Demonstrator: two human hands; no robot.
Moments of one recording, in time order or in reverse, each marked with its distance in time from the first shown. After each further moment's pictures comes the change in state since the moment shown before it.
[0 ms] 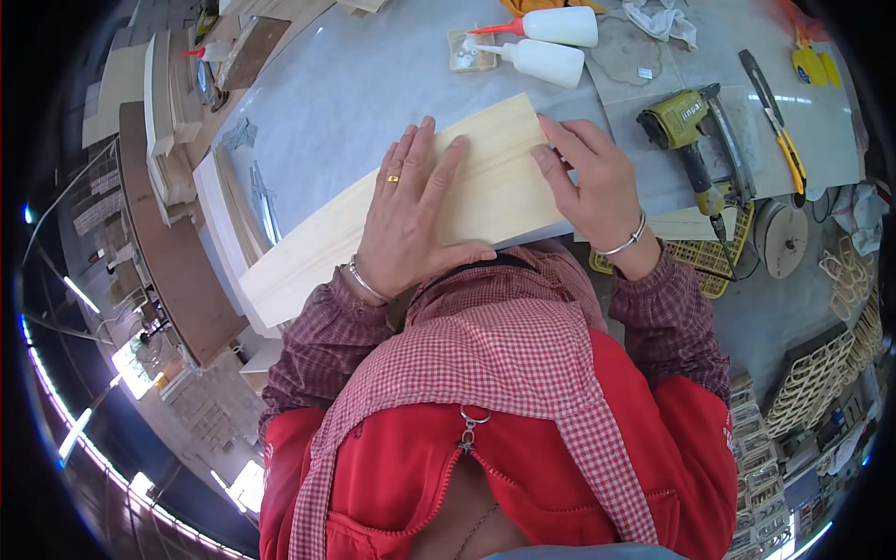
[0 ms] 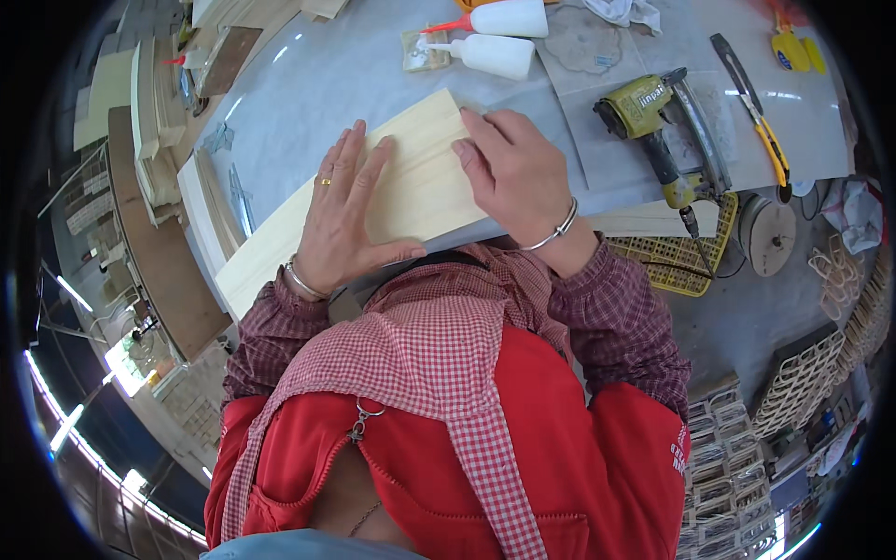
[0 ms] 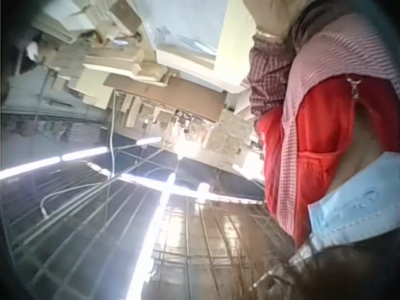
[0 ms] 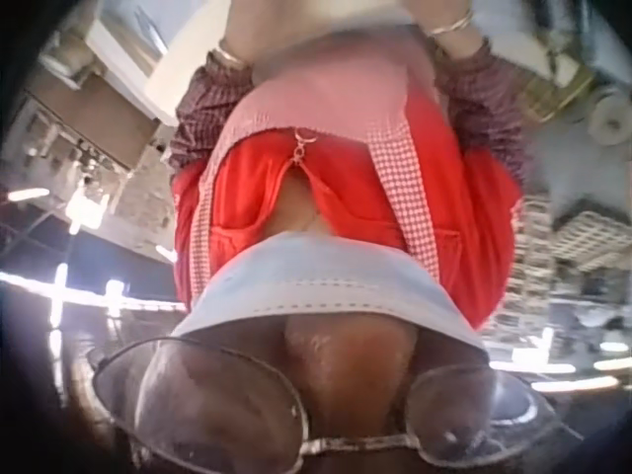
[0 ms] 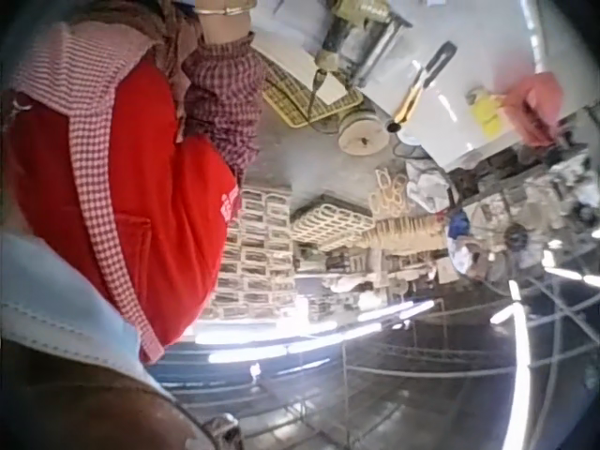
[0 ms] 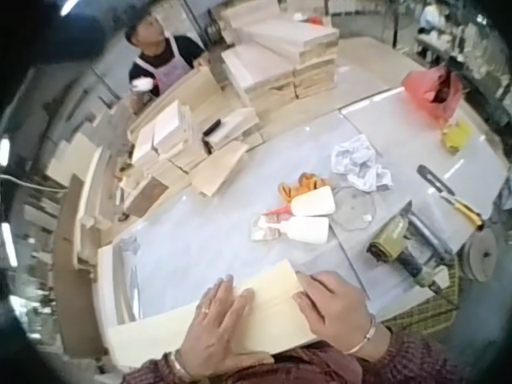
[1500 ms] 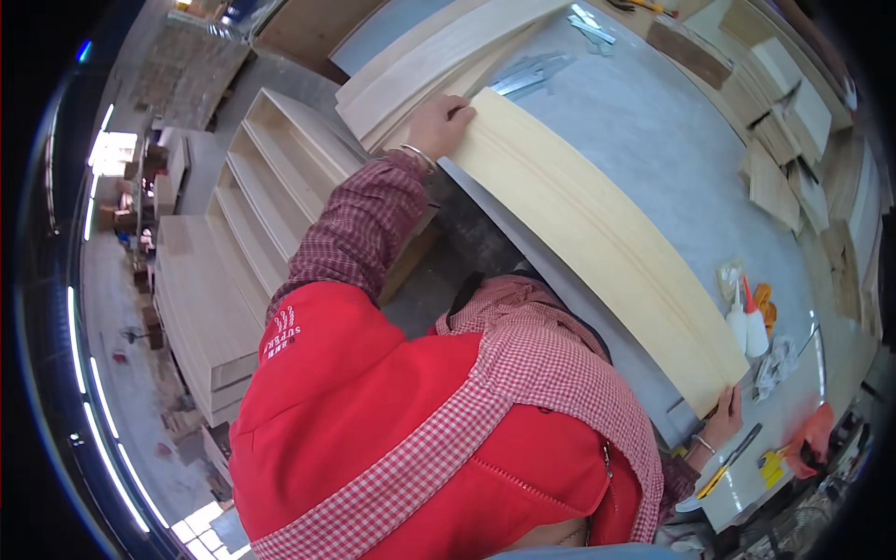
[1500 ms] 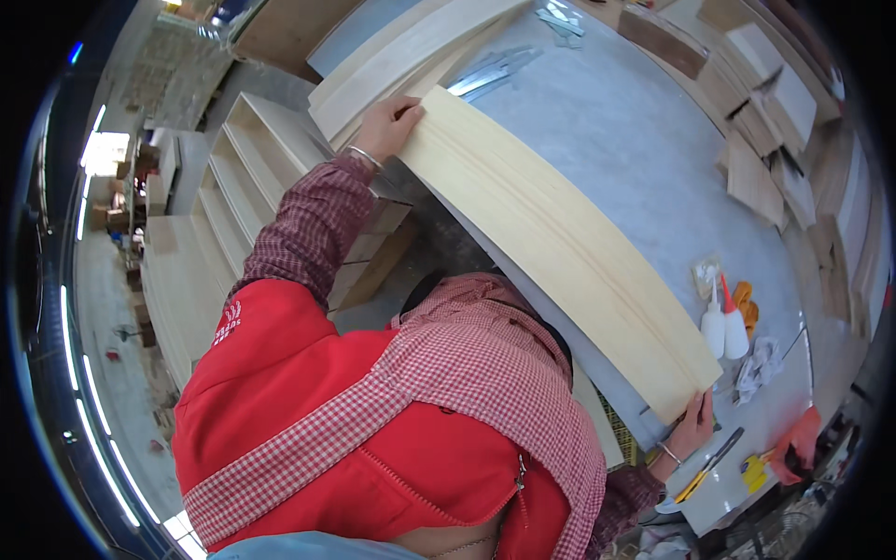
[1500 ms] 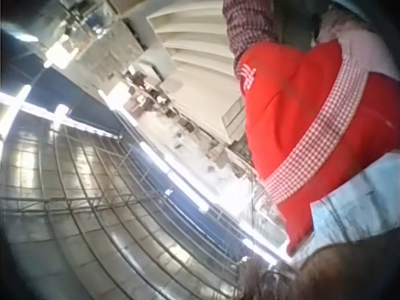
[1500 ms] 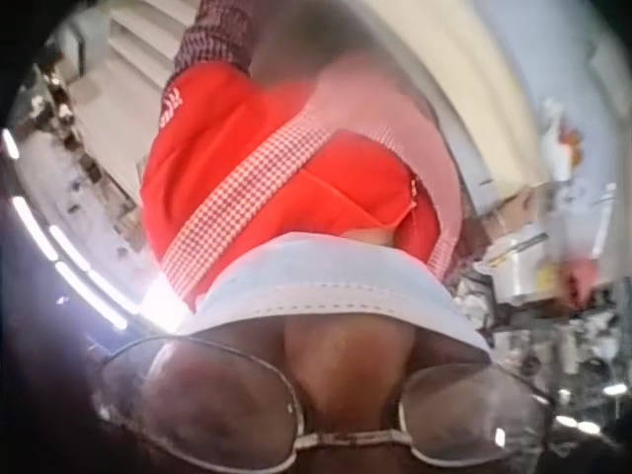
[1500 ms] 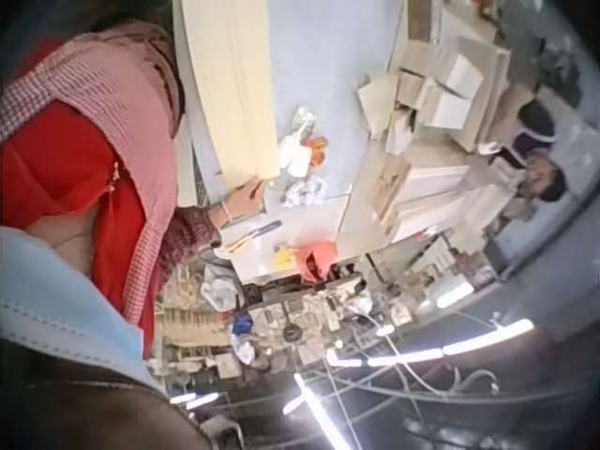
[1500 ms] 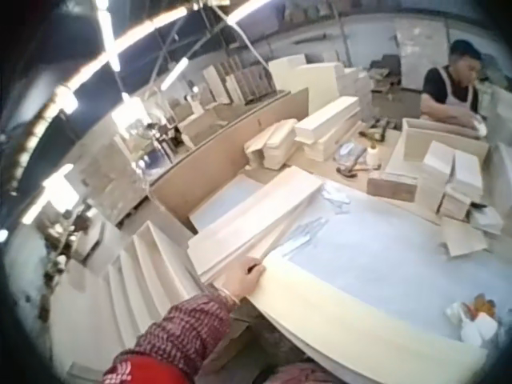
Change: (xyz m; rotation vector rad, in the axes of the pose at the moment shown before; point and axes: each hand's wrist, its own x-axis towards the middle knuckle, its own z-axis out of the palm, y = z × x) left_hand -0.360 -0.202 -0.047 -0.333 0.722 -1.435; right_hand 0.020 -0.010 -0.020 0.037 -0.286 0.378
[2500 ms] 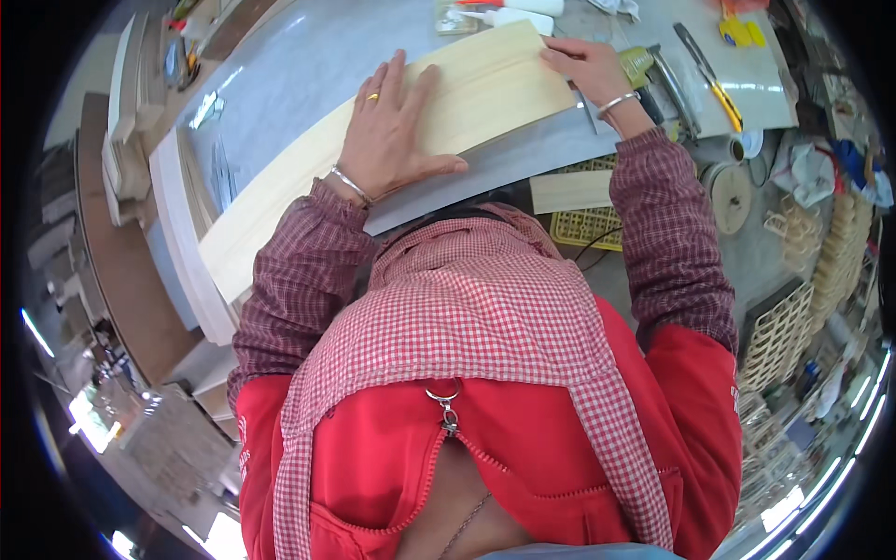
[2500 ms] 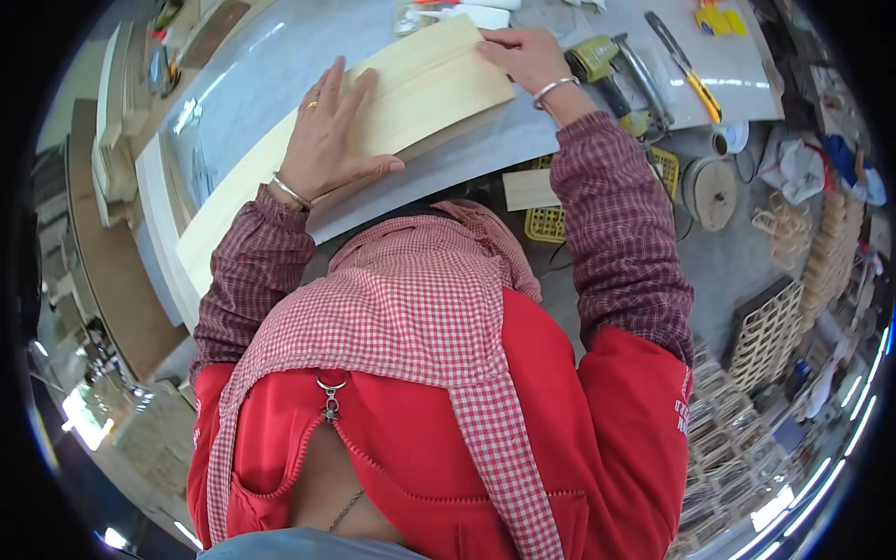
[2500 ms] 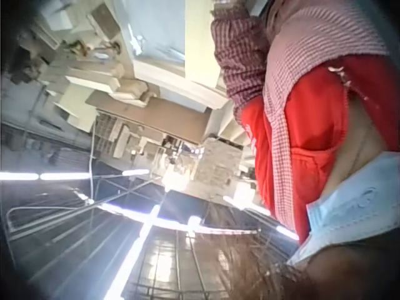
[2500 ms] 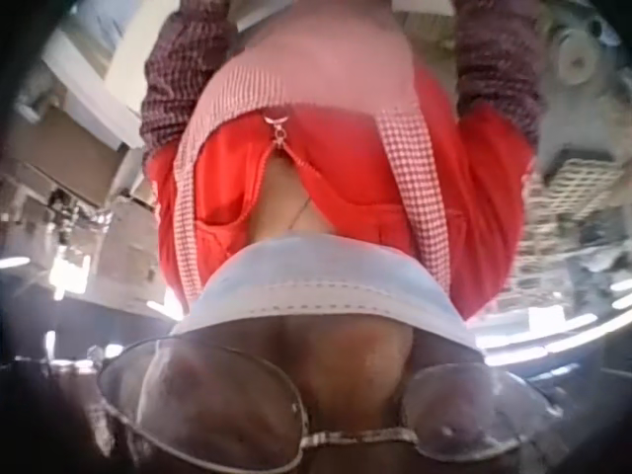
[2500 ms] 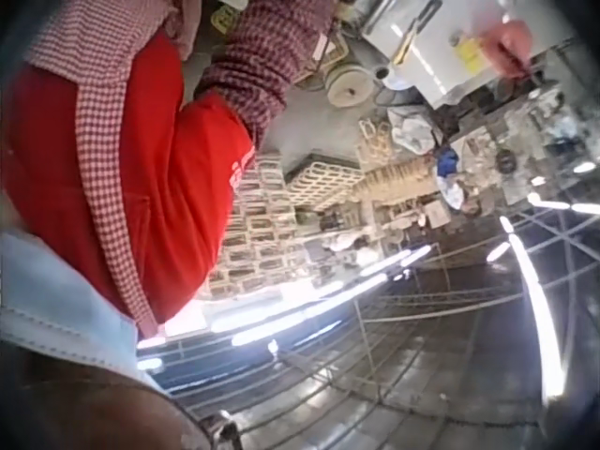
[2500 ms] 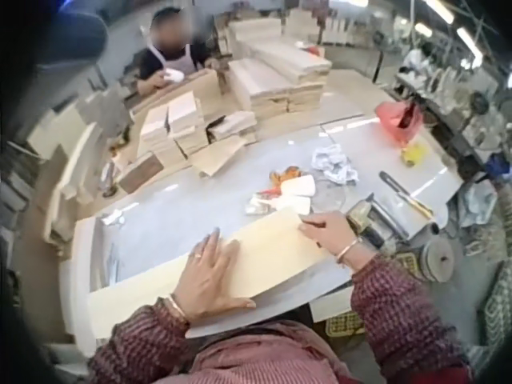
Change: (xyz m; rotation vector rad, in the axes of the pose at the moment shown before) left_hand -0.174 0.225 0.176 0.234 -0.521 1.566; right_hand -0.021 -0.025 0.011 0.271 0.110 0.130
